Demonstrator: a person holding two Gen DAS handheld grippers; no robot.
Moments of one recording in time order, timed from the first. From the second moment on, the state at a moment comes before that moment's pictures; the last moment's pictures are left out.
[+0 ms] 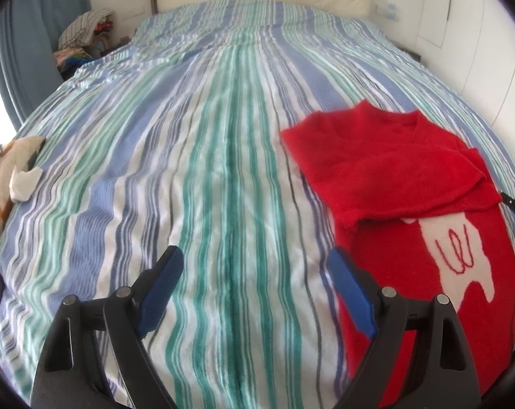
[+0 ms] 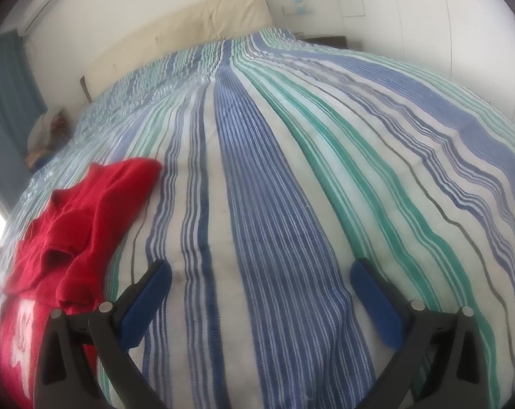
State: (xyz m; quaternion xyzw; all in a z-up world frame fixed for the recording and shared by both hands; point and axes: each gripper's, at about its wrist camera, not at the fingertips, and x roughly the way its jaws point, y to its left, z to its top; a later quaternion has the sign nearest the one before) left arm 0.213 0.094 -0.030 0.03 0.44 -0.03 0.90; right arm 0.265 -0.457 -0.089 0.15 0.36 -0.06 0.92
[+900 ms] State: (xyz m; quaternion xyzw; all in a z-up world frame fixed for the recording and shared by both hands) left arm 0.231 0.130 -0.095 -0.05 0.43 -0.04 0.90; right arm 0.314 -0.296 -0.044 -0.14 0.39 0.05 0.91
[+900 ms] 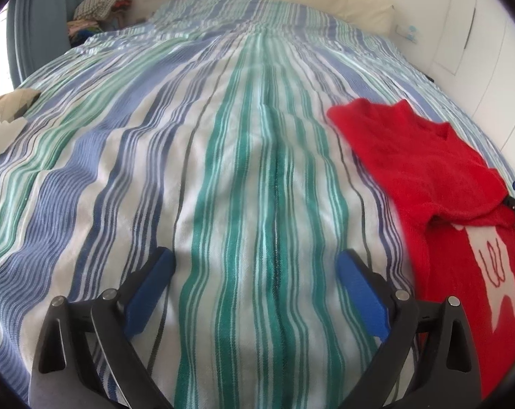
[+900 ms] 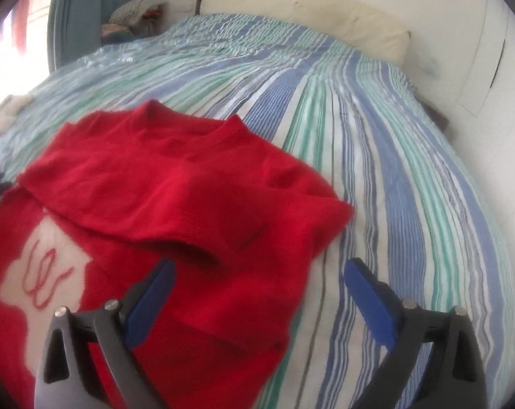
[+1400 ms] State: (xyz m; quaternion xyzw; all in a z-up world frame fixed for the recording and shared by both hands) left arm 0.228 0.132 -0.053 -0.09 0.39 -0.05 0.91; right arm 0.187 -0.428 -0.025 -0.09 0.39 -0.05 0.92
